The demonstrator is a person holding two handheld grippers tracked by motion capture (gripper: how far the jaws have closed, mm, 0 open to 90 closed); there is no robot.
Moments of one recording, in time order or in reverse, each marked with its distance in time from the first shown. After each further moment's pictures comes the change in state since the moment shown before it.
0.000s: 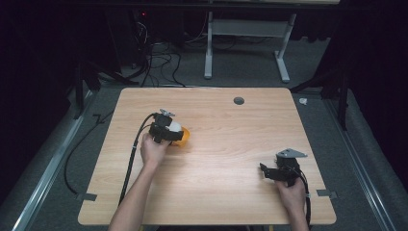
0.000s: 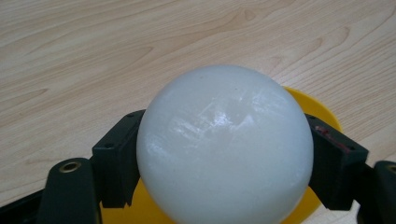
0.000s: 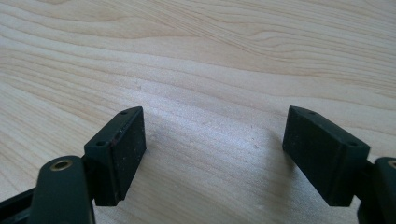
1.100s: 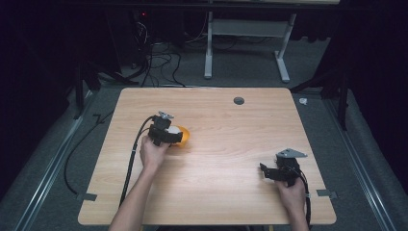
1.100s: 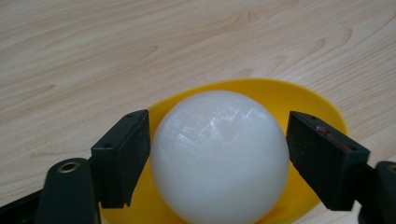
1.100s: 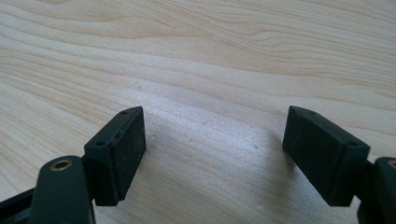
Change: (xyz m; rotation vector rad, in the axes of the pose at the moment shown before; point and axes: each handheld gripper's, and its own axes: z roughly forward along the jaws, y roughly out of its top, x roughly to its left) left arm 0.000 -0.008 -0.007 -0.055 0.014 -0.012; right arm 0.000 0.000 0.000 0.000 -0.001 -0.002
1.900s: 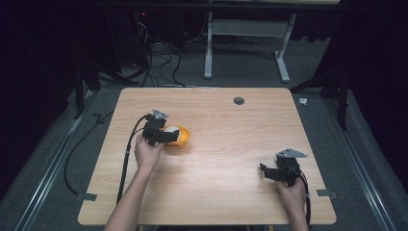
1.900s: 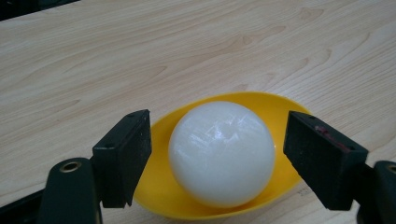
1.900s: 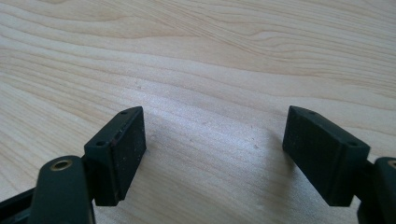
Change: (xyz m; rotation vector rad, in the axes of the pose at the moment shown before) left arm 0.003 -0.001 -0.026 -0.063 -0.005 0.015; right arm 0.000 0.000 0.000 0.000 0.000 0.000
